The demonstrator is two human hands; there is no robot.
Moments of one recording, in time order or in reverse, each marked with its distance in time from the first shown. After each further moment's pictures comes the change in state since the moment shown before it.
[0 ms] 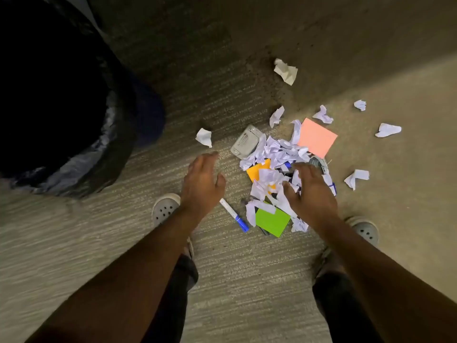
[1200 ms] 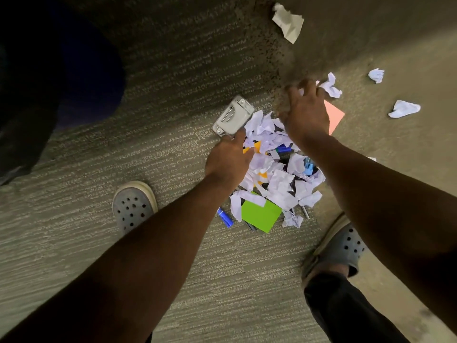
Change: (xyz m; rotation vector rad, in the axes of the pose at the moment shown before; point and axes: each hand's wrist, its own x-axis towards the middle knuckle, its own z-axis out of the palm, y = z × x) left_hand 0.053 0.031 0.113 0.158 -0.165 -0.014; right_hand 0.154 0.042 0.036 -0.446 0.091 0.025
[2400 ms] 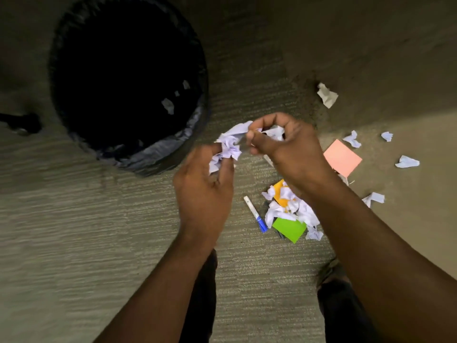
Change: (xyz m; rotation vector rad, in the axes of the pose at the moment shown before) left_hand -0.167 -0.020 -0.260 -0.547 0.727 -0.151; right_hand -0.119 -0.216 -0.236 1.289 -0.299 -0.012
